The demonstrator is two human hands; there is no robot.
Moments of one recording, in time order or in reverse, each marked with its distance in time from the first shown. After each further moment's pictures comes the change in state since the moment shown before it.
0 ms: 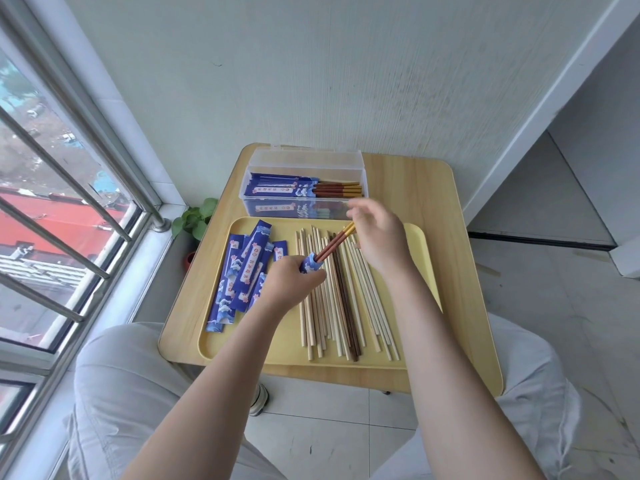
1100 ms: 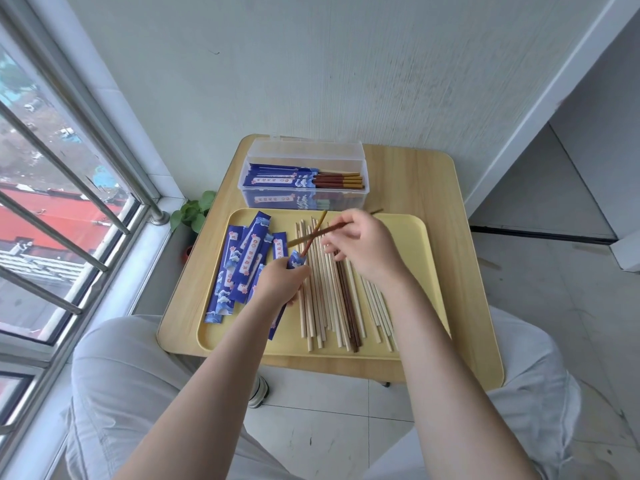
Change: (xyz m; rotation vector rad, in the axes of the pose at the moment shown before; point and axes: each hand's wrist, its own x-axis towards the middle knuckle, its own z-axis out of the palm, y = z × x) left_hand 0.002 -0.021 0.001 -0.105 0.037 -0.230; right_hand -0.027 -0.004 0.010 0.122 -0.218 0.037
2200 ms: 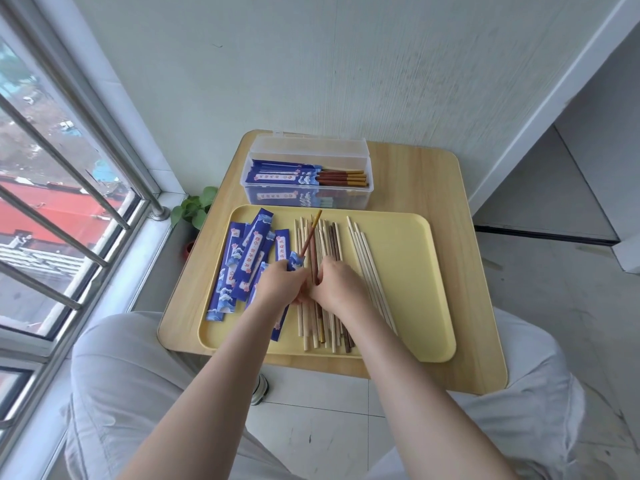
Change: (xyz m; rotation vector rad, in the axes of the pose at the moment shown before) left_hand 0.009 -0.012 0.004 -0.005 0.046 -0.043; right_hand -0.002 0.049 0.068 -0.753 -0.144 0.219
